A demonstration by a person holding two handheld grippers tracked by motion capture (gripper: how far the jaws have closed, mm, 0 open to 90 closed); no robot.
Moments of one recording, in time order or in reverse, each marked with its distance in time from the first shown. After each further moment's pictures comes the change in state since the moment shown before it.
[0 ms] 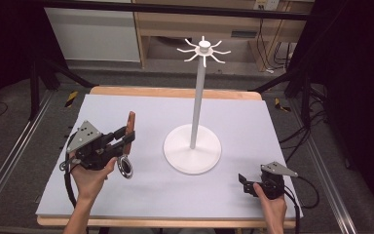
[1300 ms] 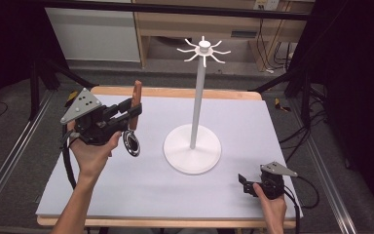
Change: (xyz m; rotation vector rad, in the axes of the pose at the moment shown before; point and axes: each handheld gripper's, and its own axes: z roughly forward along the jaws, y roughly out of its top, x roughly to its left) left arm -0.017 0.080 0.004 -0.086 -0.044 0.036; right arm 0.000 0.000 0.001 0.004 0.000 -0.001
